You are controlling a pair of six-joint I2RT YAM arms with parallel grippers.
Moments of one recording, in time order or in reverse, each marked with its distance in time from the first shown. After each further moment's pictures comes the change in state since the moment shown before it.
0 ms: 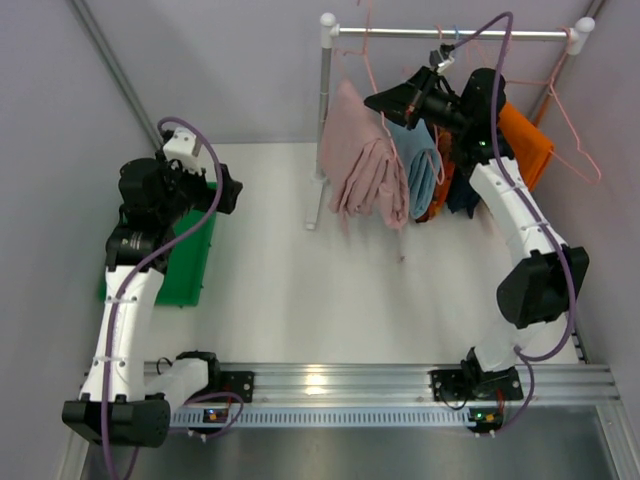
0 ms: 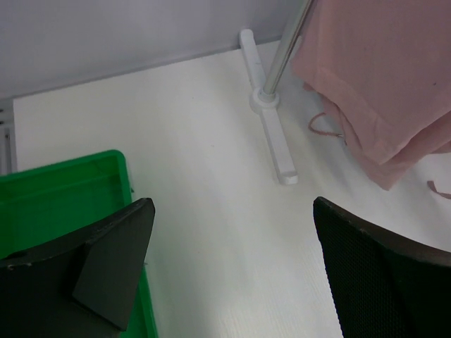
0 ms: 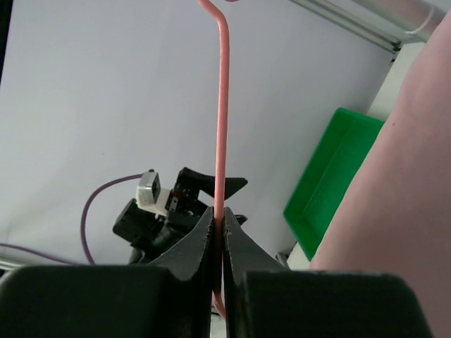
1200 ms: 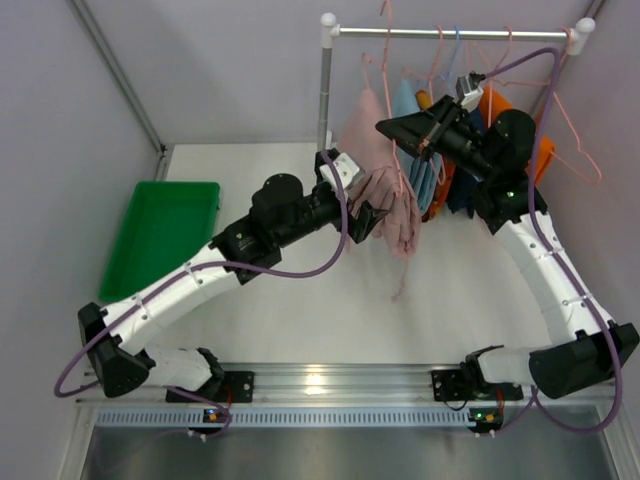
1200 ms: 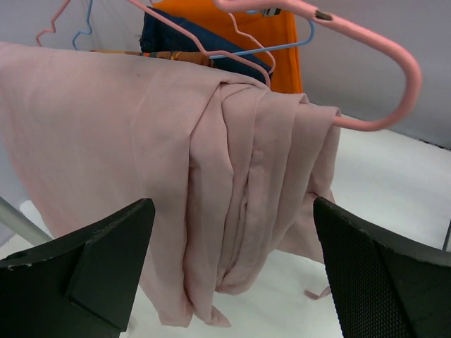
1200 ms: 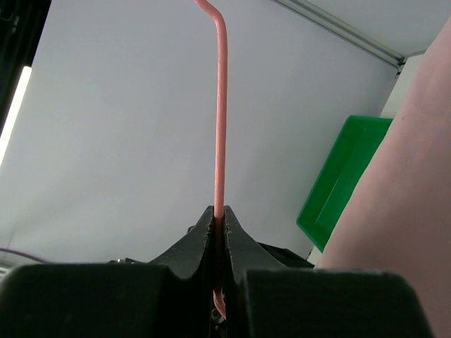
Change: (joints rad) left arm -0.877 0.257 0.060 0.455 -0.233 0.074; right arm 0.082 -0.431 -0.323 -0.062 0.219 -0.006
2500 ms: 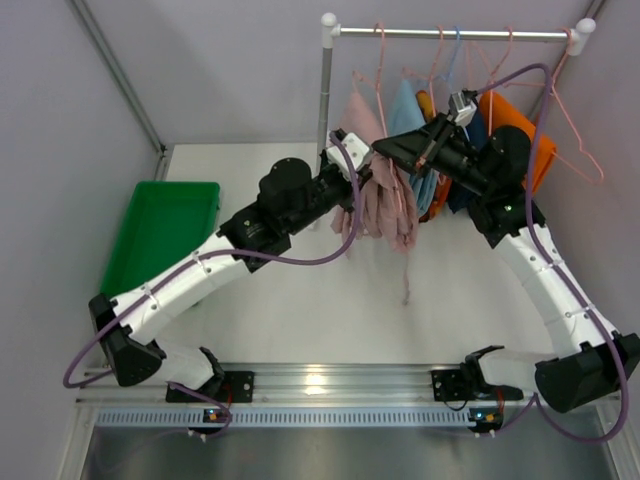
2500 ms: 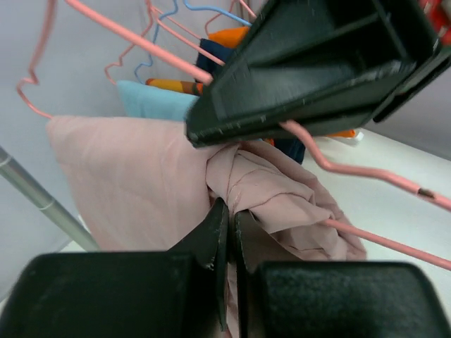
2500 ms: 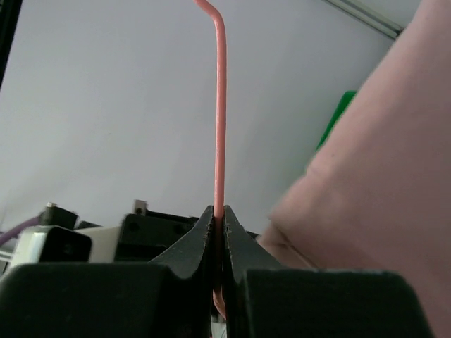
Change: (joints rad) left arm -0.006 0.100 0.147 -0.002 -0.128 0.063; right arm 0.026 -0.069 -0.107 0.015 -0.018 -0.014
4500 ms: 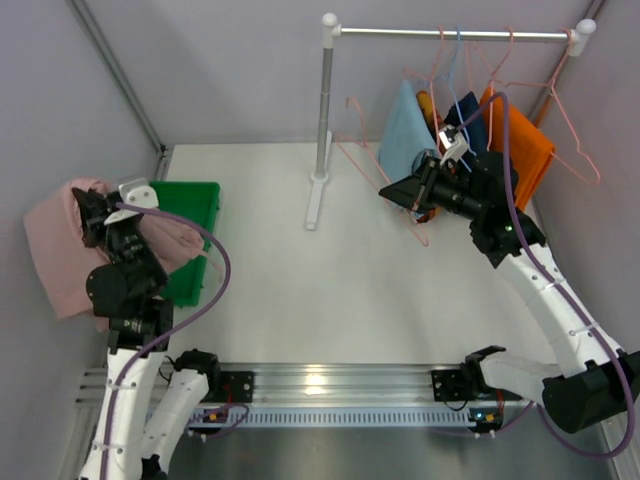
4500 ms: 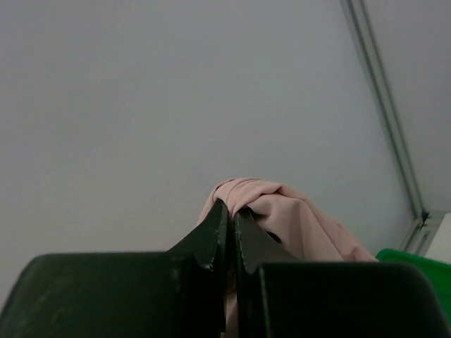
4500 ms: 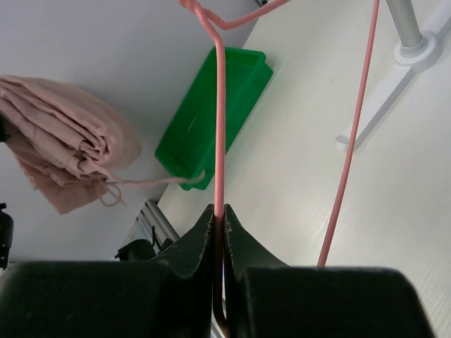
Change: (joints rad) left arm 0.779 -0.791 -0.545 0.375 -0.573 0.724; right arm 0.005 -0.106 -0.174 -0.290 0.069 -0.577
